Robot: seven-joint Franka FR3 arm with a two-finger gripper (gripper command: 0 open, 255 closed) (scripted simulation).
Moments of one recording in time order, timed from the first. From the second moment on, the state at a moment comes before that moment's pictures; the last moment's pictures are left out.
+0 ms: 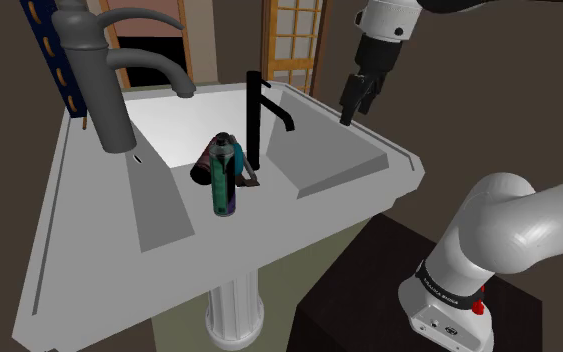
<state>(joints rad) 0.02 -0.81 0.07 -2.38 0.04 1.66 0.01</state>
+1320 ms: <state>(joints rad) -0.04 -0.45 0.49 -2.27 0.11 2.12 0.61</state>
